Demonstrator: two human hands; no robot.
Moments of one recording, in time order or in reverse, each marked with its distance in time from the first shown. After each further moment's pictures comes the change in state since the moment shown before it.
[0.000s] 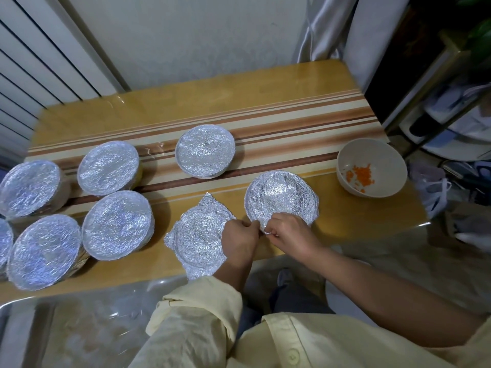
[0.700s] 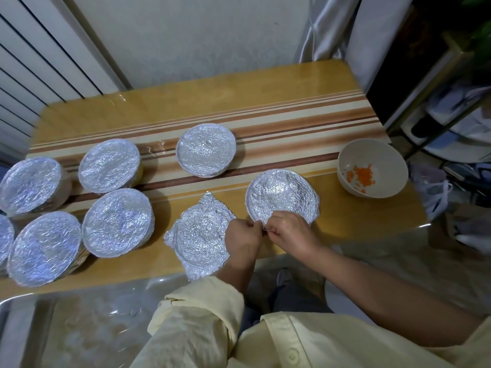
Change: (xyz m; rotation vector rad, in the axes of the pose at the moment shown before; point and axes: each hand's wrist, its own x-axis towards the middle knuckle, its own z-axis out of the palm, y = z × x) left_hand -0.003 0.002 0.006 0.034 0.015 0.008; right_hand 0.001 0.002 0.002 0.024 0.043 0.017
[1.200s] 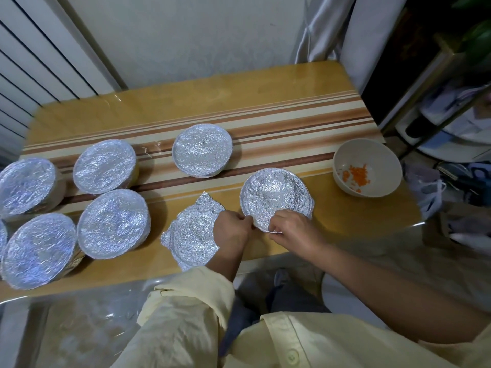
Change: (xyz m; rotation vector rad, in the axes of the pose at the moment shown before) left_hand 0.016 0.006 -0.014 0.063 0.010 0.005; right_hand -0.008 0.012 -0.010 -0.033 -0.064 -0.005
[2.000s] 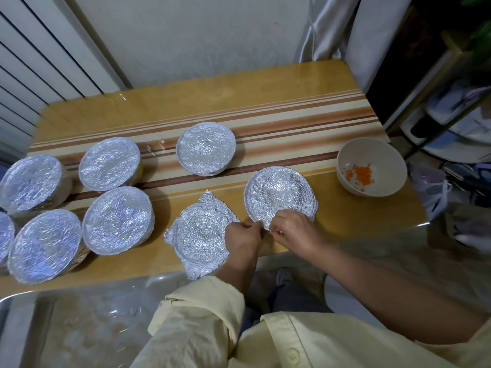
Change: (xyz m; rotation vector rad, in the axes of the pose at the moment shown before) left_hand -0.014 -0.016 0.026 -0.374 -0.018 -0.154; right_hand 0.001 -0.005 0.005 -0.032 0.020 -0.030
